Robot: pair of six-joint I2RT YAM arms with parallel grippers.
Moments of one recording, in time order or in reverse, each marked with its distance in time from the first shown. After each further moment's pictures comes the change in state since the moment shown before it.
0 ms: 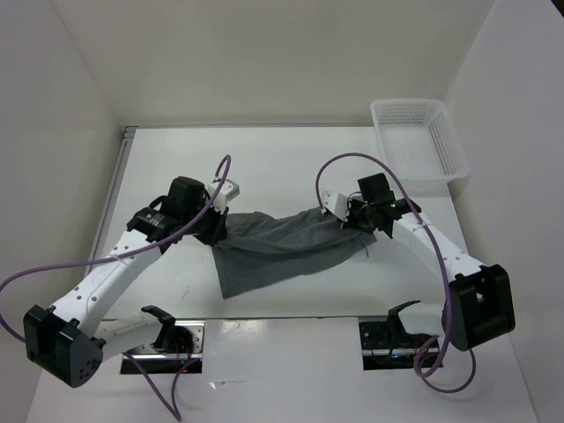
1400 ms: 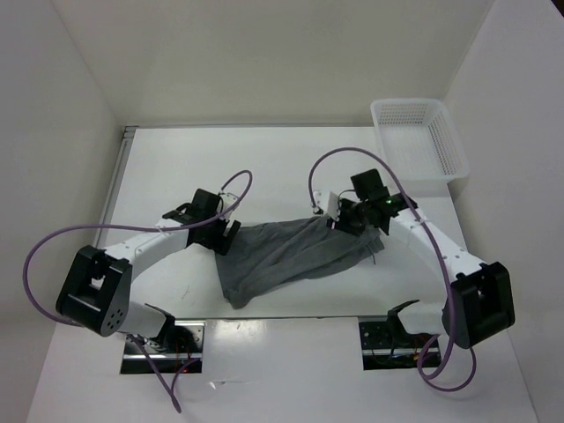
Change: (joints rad) left arm 0.044 0.290 -0.179 0.299 -0.235 0.000; right arm 0.040 -0.006 0.113 -0.077 -0.167 0.016
